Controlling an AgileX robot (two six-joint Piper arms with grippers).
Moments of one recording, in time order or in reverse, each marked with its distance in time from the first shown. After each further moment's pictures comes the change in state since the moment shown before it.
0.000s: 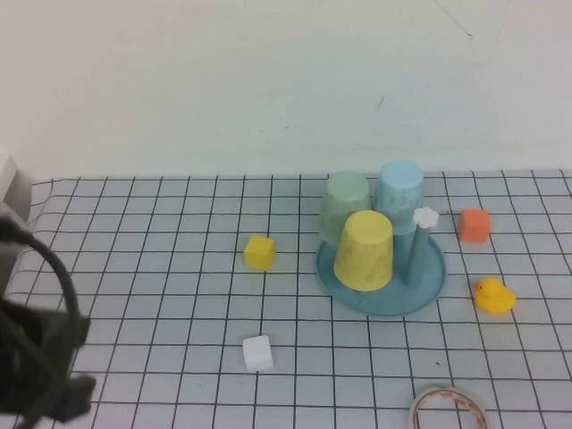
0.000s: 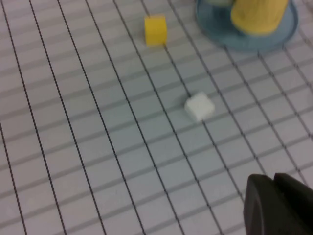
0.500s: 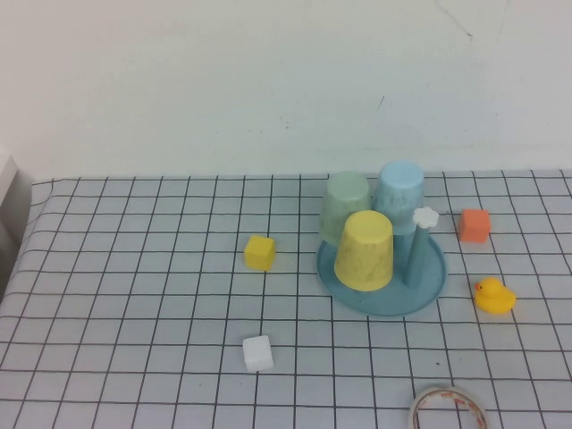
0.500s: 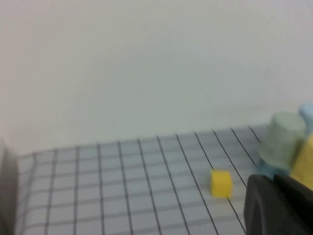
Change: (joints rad) right arm 0.000 0.000 0.000 0.000 0.000 0.000; left arm 0.228 -0.400 0.348 0.003 -0.467 0.016
